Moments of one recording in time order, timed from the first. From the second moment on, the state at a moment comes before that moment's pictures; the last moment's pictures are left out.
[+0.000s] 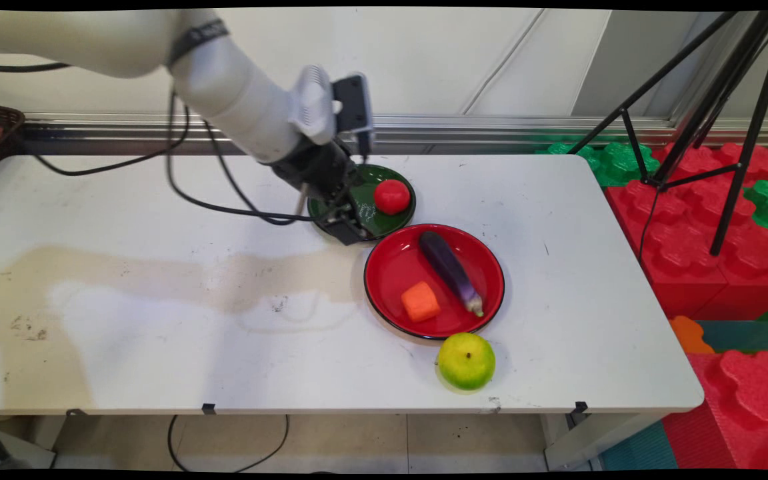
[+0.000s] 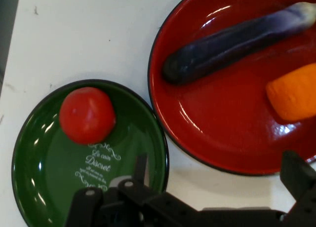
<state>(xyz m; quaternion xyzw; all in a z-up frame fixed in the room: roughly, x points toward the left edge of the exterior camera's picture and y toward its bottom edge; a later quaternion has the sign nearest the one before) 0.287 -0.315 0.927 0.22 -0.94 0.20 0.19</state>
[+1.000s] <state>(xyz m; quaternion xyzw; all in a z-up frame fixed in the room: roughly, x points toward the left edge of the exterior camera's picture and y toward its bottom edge) 0.212 -0.402 0.861 0.11 -0.97 0.17 0.16</state>
